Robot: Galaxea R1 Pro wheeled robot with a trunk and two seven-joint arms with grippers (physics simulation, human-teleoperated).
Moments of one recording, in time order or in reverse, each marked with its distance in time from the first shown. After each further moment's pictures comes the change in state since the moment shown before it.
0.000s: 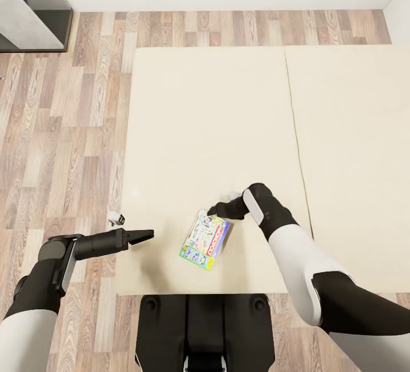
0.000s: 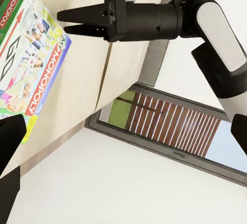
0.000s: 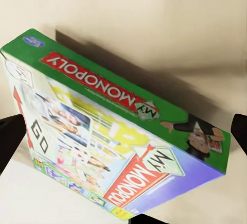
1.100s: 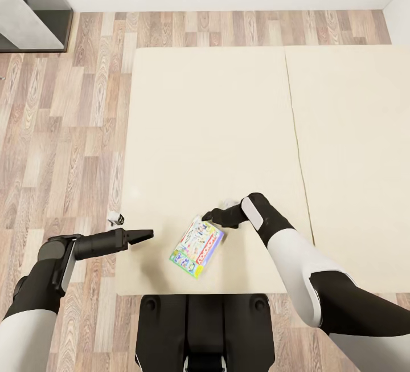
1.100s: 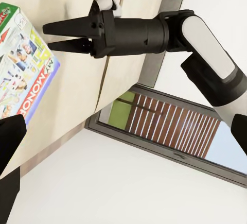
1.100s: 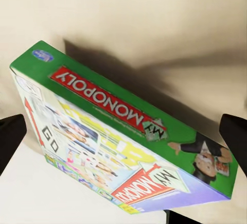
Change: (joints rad) left arm 0.000 0.000 0.005 0.000 0.000 0.002 0.000; right arm 0.005 0.000 -0.001 0.120 -0.147 -0.086 0.005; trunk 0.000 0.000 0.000
